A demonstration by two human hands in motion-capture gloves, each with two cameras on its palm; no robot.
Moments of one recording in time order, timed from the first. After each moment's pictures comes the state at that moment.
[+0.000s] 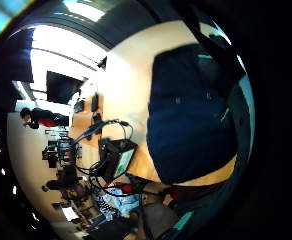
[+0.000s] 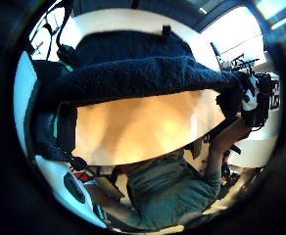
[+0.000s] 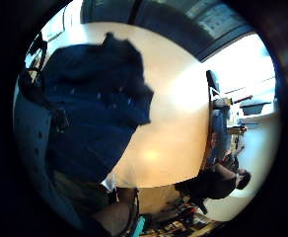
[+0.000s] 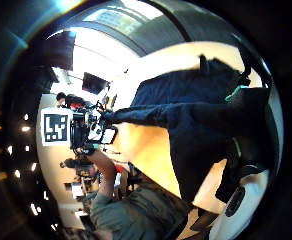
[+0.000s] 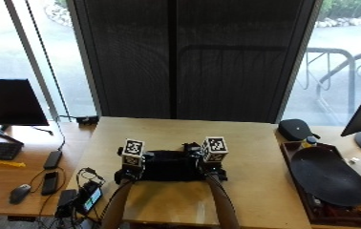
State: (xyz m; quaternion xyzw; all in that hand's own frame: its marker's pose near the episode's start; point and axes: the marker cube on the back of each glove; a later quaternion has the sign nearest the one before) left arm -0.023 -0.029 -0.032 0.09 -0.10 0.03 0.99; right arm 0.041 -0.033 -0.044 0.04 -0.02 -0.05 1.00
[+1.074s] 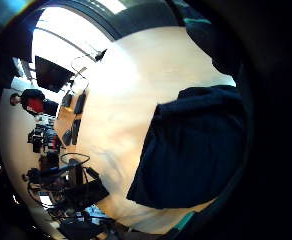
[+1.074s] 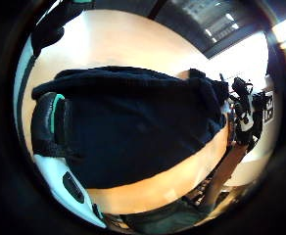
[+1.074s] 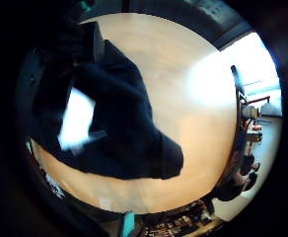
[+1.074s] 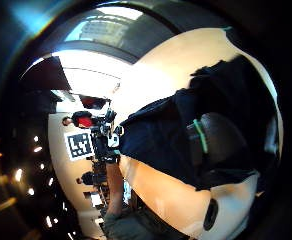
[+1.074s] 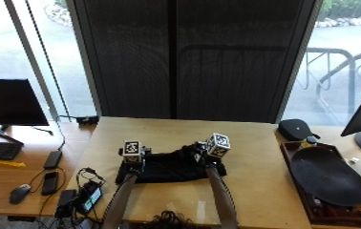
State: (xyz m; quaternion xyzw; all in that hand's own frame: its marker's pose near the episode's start) left arm -0.042 -0.131 0.015 0.14 -0.05 -0.06 0.99; right arm 0.037 -0.145 0.007 0.04 -0.10 -0.05 0.99
